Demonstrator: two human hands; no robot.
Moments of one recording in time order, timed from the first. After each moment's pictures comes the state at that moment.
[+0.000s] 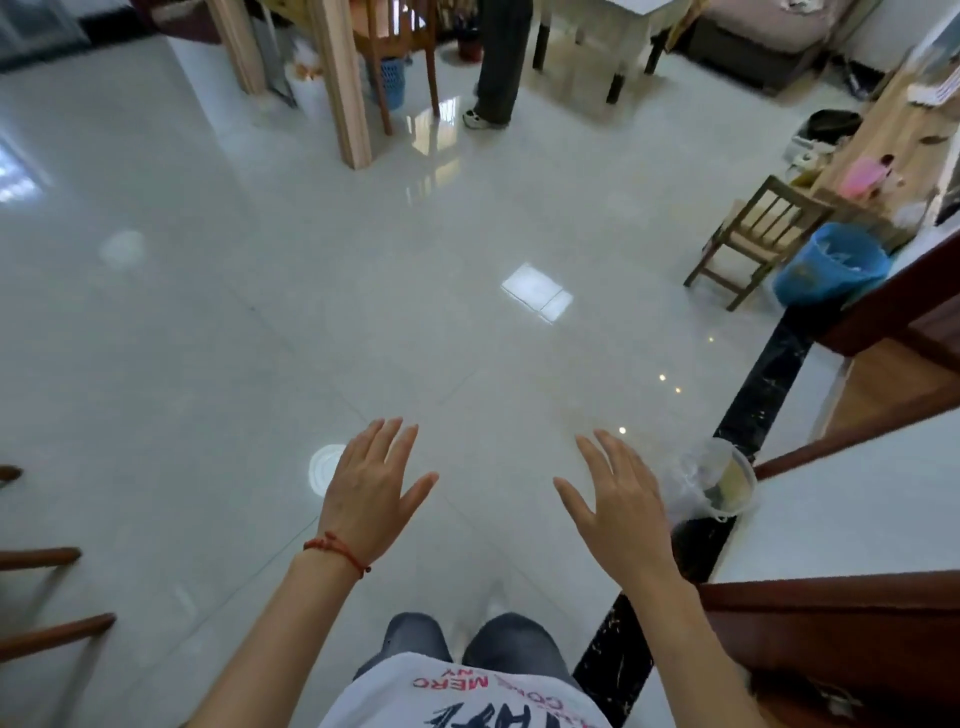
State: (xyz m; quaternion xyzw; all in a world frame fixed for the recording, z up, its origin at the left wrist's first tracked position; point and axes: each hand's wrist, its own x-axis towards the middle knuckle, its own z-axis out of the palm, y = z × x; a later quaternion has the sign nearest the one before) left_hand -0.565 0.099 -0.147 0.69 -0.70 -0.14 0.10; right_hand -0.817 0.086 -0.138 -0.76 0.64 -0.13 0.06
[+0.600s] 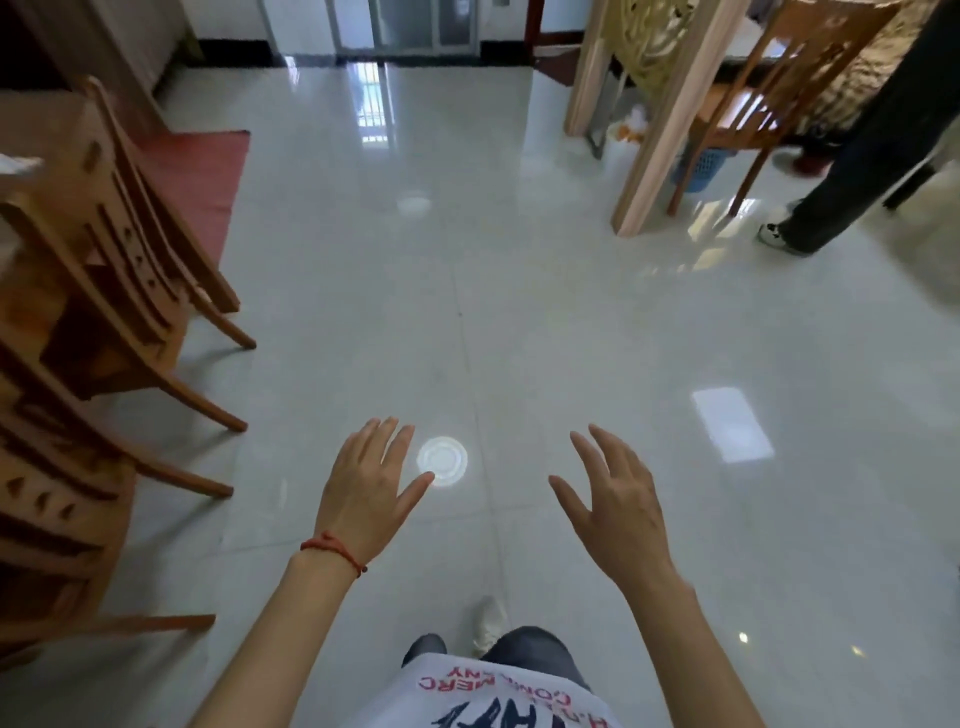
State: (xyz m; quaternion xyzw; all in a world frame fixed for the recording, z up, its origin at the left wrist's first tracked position) left_hand -0.440 0.027 -0.142 0.89 -0.43 -0.09 0.11; right_hand -0.632 -0.145 -0.133 -0.92 0.34 -0.13 0.14
